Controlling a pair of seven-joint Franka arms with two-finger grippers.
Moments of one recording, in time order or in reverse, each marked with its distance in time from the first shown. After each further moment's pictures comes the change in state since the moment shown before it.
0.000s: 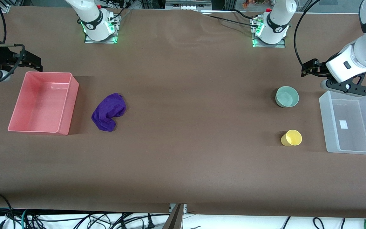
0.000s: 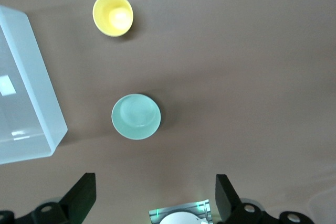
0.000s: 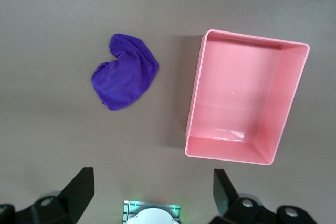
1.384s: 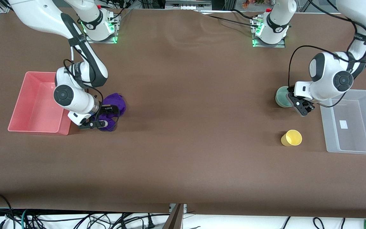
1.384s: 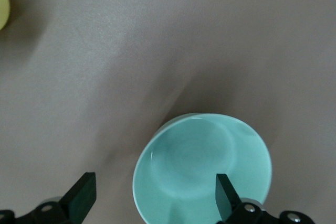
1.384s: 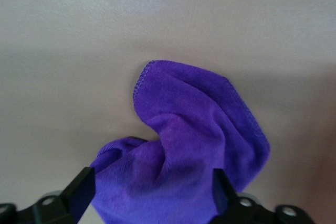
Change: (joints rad) left arm 0.163 0.245 0.000 -0.609 0.095 0.926 0.877; right arm 0.084 0.389 0.099 -0.503 0.007 0.922 0.192
